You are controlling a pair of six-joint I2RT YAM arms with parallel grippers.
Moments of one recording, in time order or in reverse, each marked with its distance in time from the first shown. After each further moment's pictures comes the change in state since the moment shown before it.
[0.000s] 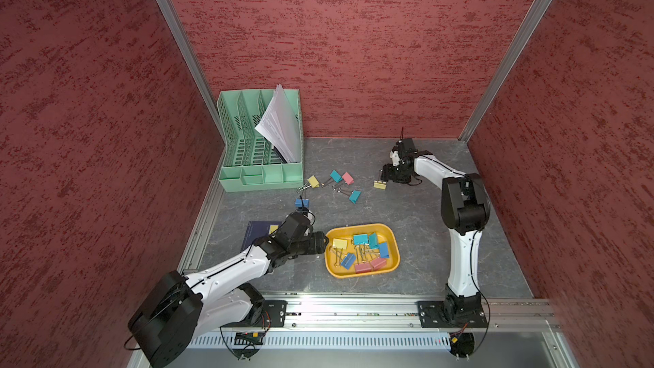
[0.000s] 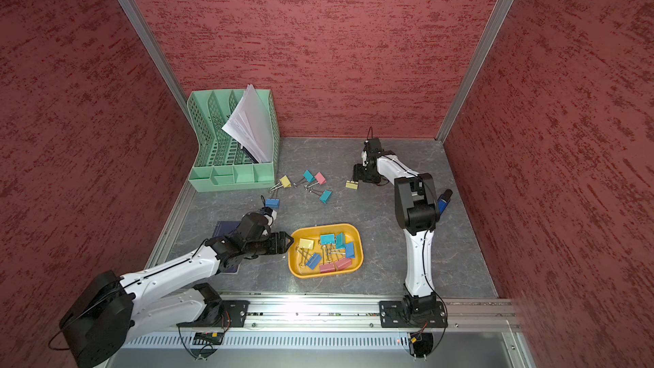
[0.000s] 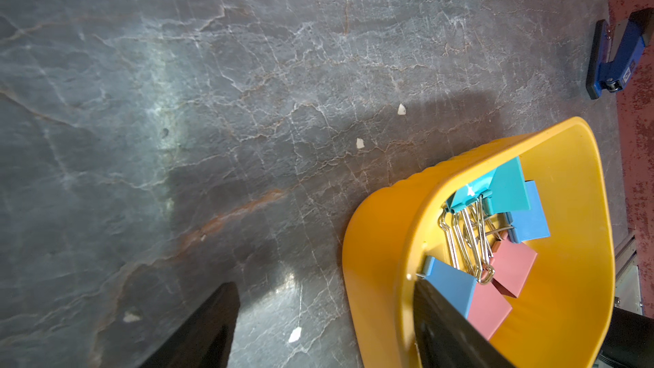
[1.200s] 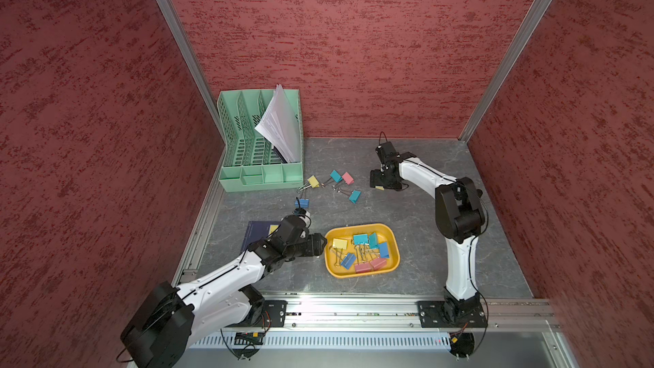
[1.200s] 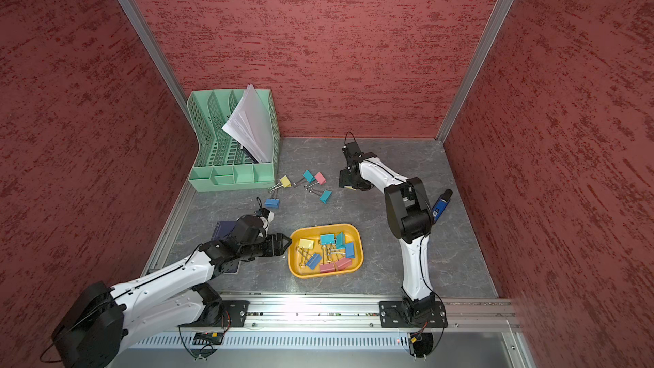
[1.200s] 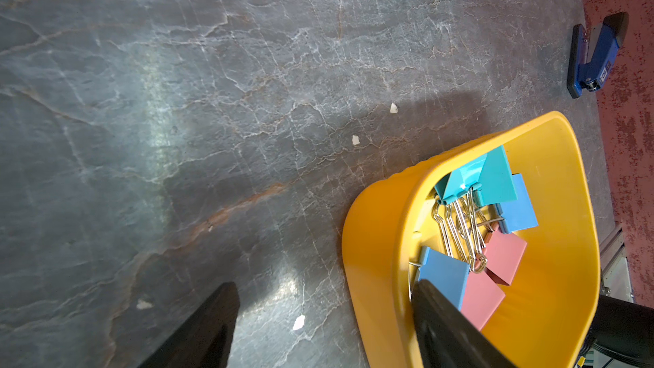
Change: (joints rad) left arm 0.012 -0.073 -0.043 0.006 0.009 0.020; right arm 0.184 -0.060 -0.006 -0.141 0.233 0.205
